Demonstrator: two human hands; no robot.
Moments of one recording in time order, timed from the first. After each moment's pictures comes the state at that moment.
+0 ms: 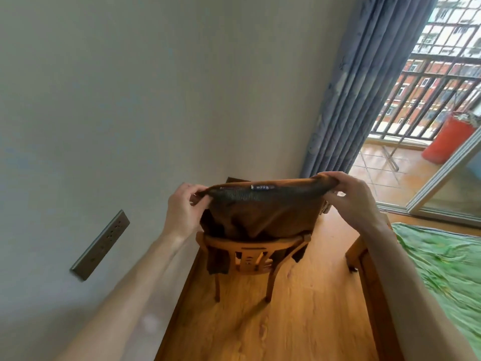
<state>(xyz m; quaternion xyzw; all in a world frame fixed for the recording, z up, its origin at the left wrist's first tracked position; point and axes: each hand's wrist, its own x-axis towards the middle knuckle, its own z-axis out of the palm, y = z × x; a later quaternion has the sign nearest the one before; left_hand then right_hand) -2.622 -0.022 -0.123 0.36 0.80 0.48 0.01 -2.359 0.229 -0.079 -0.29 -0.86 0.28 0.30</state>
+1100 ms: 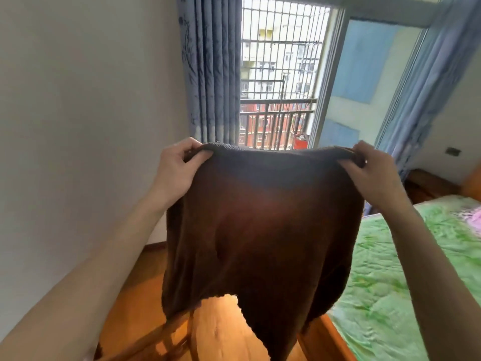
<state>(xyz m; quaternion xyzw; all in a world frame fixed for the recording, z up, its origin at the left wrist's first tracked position) -2.461 0.293 0.072 0.60 0.53 0.59 0.12 -2.090 0.358 0.093 -0.50 -0.74 0.05 0.44</state>
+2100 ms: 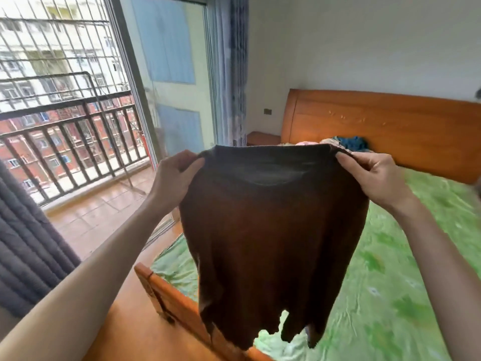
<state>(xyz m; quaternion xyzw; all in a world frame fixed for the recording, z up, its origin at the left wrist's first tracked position) -2.027 0.533 0.030 0.75 0.37 0.46 0.29 -1.692 0.327 0.055 -0.64 -0.54 0.10 0.54</state>
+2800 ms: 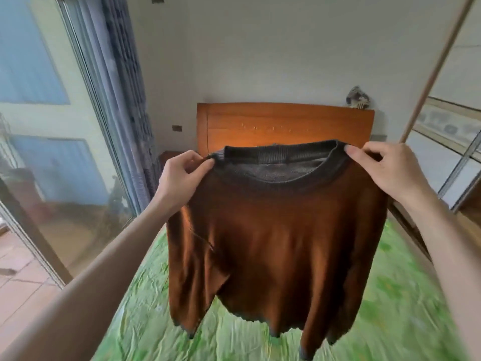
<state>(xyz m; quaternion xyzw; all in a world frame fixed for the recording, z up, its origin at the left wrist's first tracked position) -1.767 0.759 0.046 0.81 0.19 0.39 0.38 -1.540 0.421 0.094 -0.81 -0.39 -0.21 0.37</state>
